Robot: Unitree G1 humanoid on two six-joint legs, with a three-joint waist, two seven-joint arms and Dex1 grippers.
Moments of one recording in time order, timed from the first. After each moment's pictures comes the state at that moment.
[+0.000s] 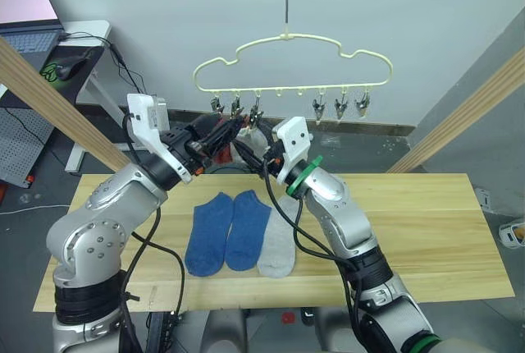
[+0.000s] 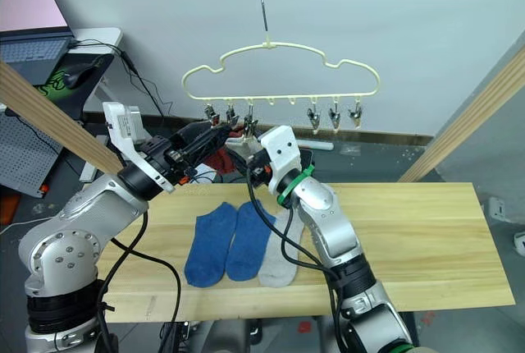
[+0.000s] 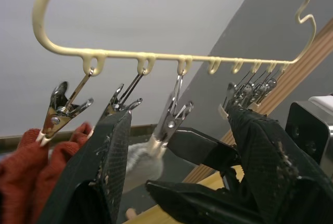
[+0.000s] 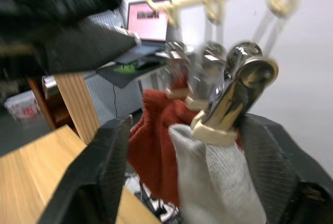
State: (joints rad) left arm -0.32 0.52 0.29 -0.48 -1.01 0.79 -0.28; right arm -0.51 0.05 0.28 0.00 0.10 0.23 0.40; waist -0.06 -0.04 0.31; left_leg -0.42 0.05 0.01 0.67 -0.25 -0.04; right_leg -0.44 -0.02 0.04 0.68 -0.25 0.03
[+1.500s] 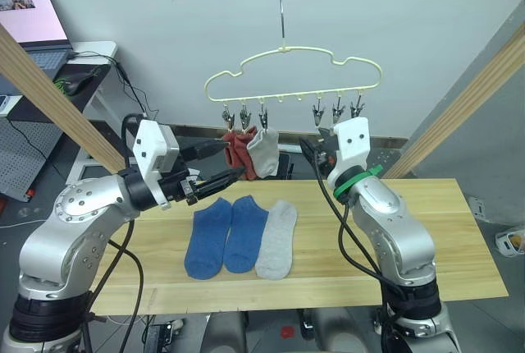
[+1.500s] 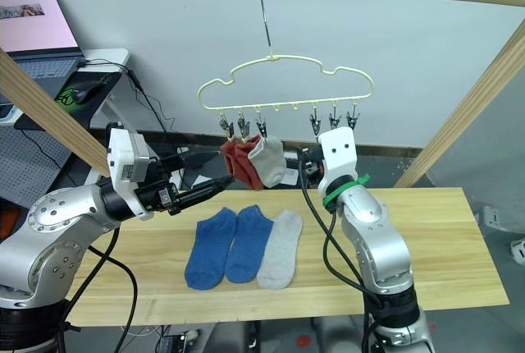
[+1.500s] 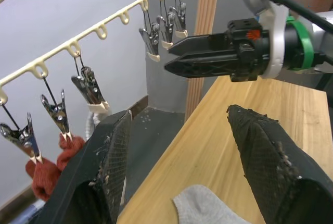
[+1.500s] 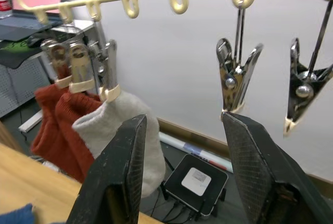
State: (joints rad) left arm -0.22 0.74 0.19 -0.45 -0.68 0.51 -0.84; right arm -0.39 -0.05 0.14 -0.43 0.09 0.69 0.13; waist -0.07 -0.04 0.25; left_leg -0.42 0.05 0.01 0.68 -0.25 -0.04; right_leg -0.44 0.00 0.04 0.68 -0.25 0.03
